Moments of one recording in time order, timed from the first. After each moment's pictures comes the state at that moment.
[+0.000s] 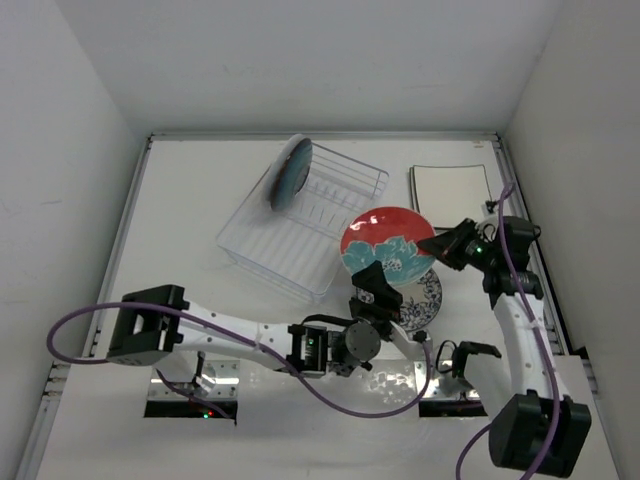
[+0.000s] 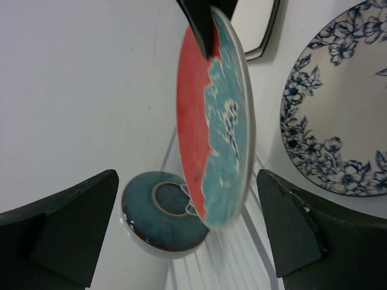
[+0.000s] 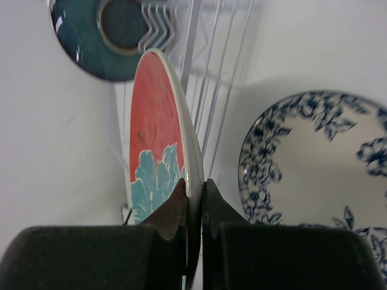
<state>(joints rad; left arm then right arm) -1.56 1.58 0.95 0.40 -0.90 1.04 -0.17 0.87 0.55 -0.29 -0.73 0.74</state>
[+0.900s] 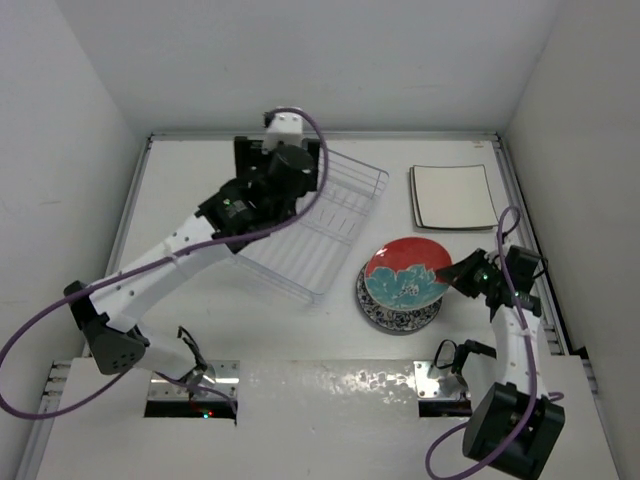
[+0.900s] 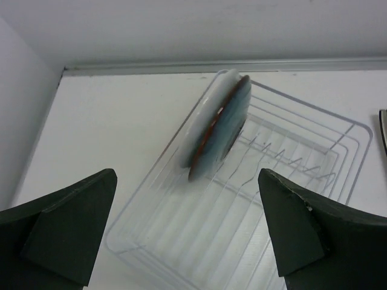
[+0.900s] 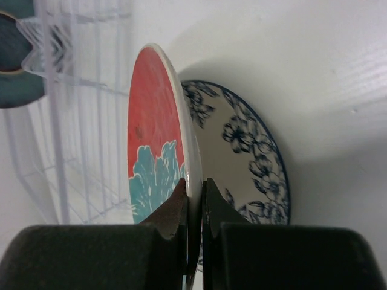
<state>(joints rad) -0.94 1.42 1.57 -0.57 -0.96 -0.21 -0.41 0.81 0.37 -0.35 -0.64 0.48</state>
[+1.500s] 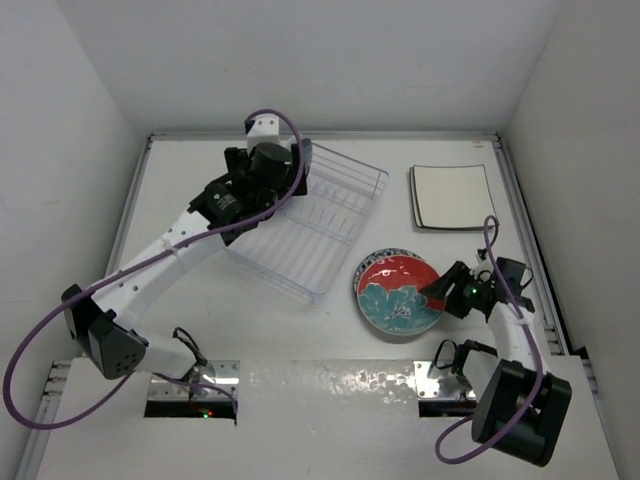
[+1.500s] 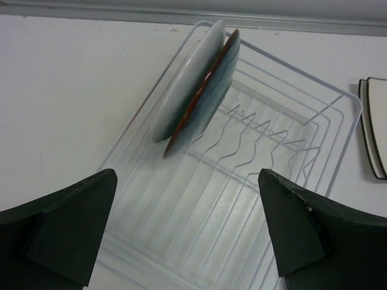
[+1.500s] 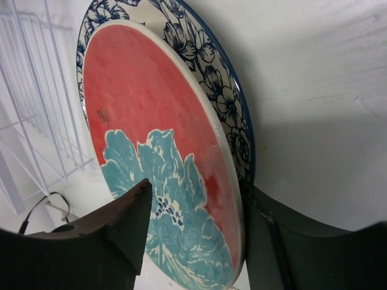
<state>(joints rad) -0.71 1.38 1.43 -0.58 -0.66 -0.40 -0.40 0.92 0.27 -0.42 -0.66 0.34</state>
